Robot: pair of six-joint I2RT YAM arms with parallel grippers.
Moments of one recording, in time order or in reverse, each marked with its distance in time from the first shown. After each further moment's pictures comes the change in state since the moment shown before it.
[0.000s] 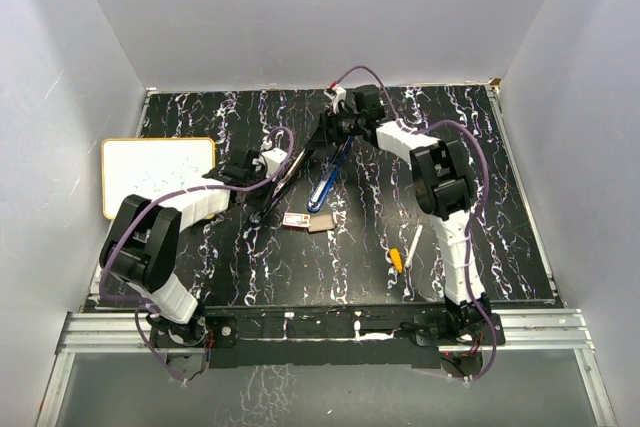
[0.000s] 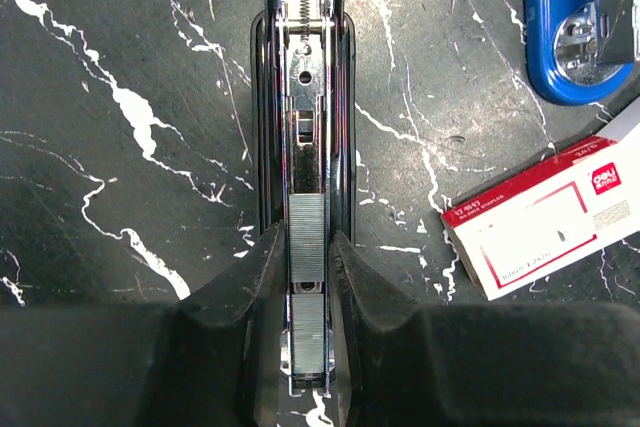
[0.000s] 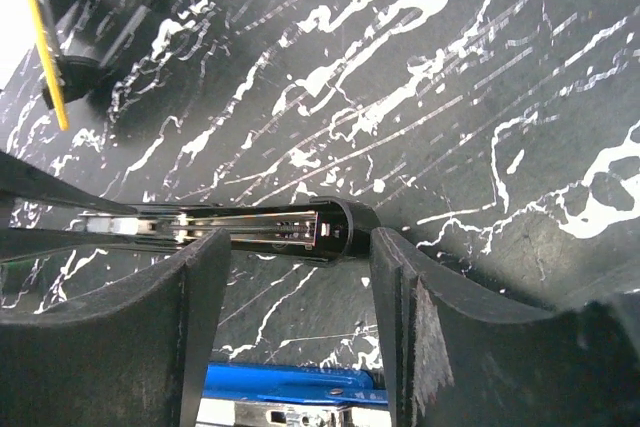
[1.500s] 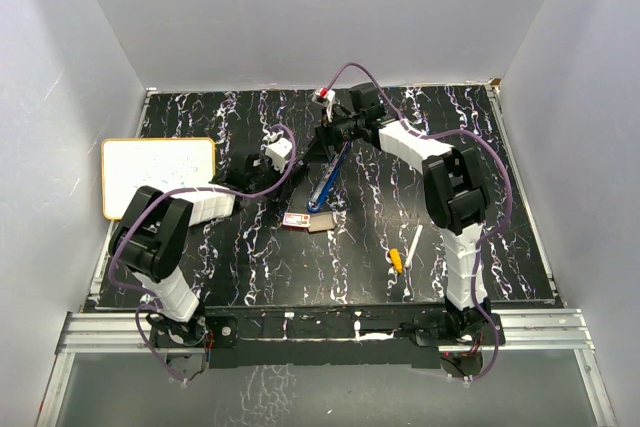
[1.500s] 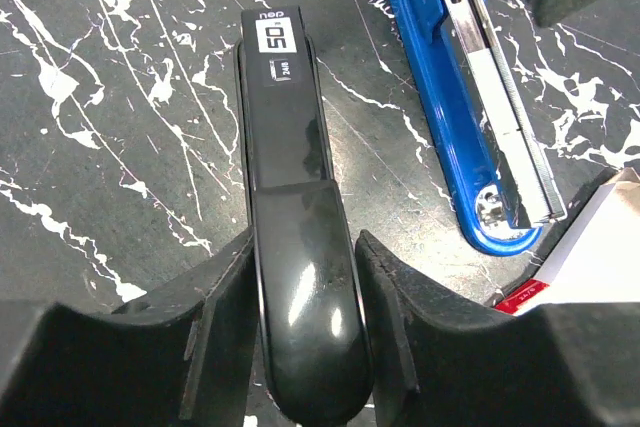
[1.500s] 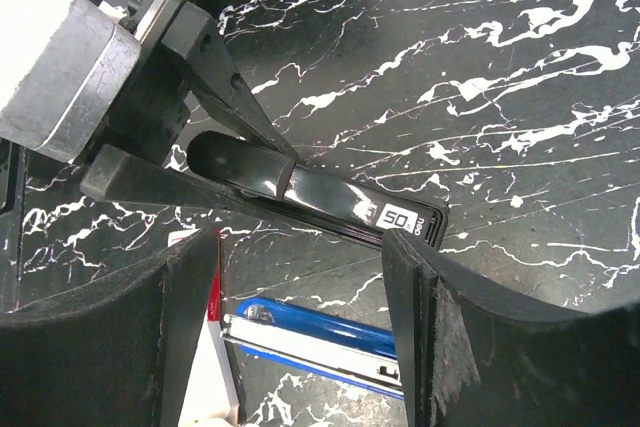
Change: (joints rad) left arm -0.001 0.085 -0.064 0.469 0.142 -0.019; right arm 0.047 -0.228 -0.135 -0.136 -0.129 -0.315
